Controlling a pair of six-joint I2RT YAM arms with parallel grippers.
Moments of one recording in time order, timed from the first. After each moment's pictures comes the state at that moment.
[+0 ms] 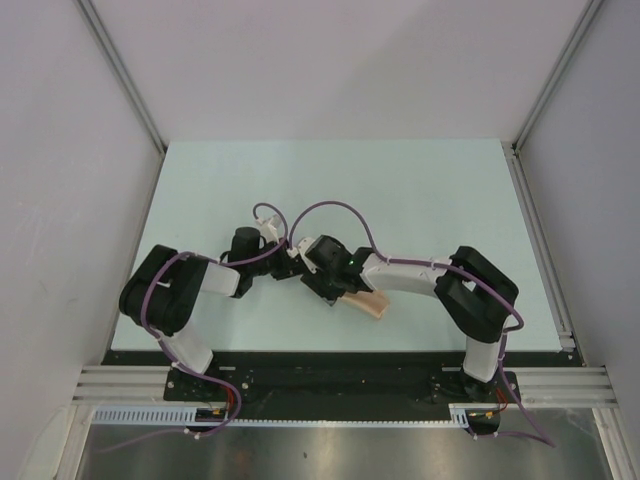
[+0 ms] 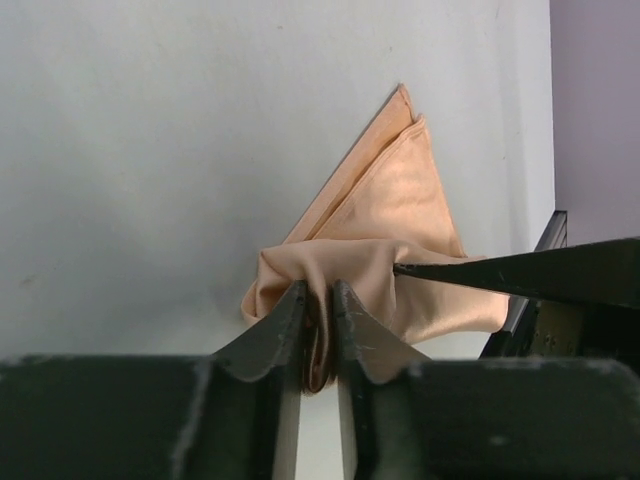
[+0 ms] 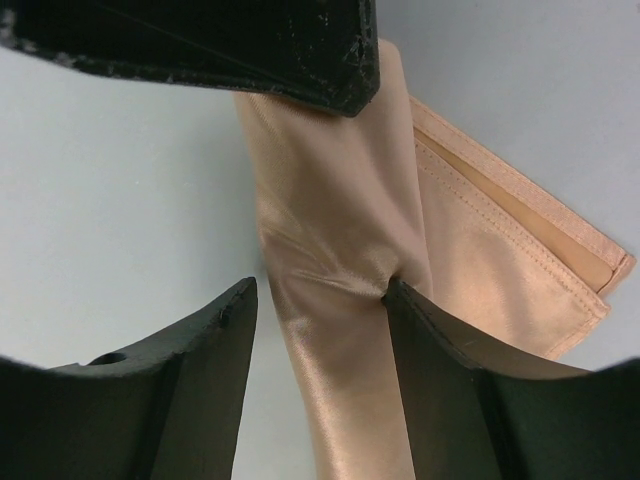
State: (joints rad) left arm -0.34 1.69 0.51 0.61 0.61 -0.68; right arm 0.98 1.84 1.17 -0.35 0.12 -0.01
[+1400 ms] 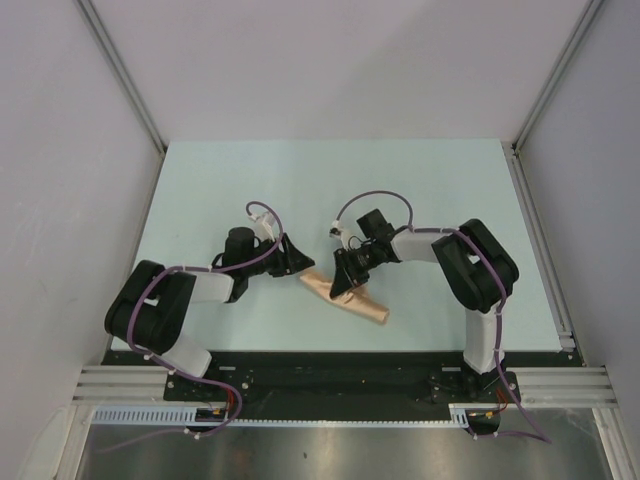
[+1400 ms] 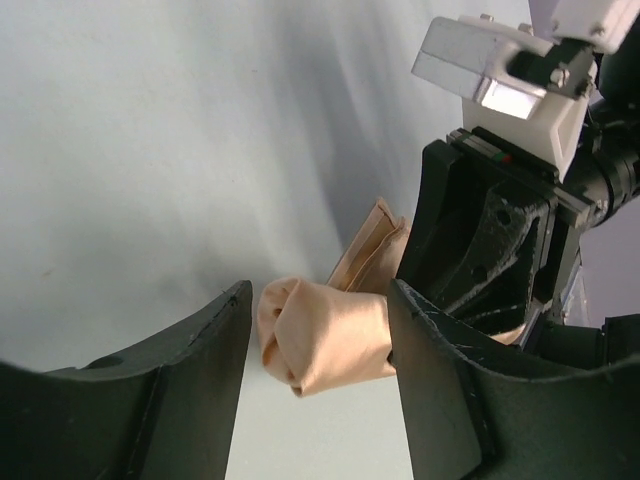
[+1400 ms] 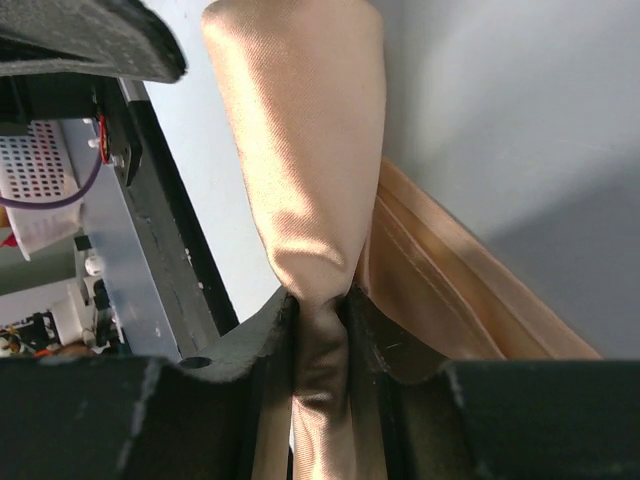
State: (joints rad) left arm -0.34 1.56 0.47 0.60 0.55 -0.65; right arm 0.60 1.96 1.09 -0.20 -0.89 0.17
